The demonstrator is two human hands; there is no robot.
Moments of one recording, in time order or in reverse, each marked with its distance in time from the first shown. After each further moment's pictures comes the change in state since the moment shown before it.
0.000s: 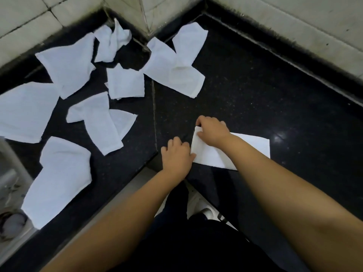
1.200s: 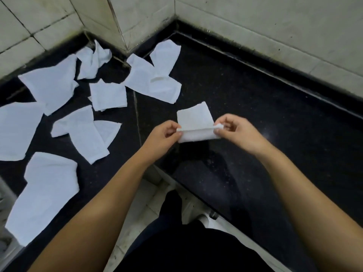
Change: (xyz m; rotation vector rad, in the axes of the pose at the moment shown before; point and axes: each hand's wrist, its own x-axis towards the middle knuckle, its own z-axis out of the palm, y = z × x) left_hand -0.010 0.007 -0.071 -0.932 -0.098 0.294; right_hand -0.123 0.066 -0.053 0.851 0.214 -0.109
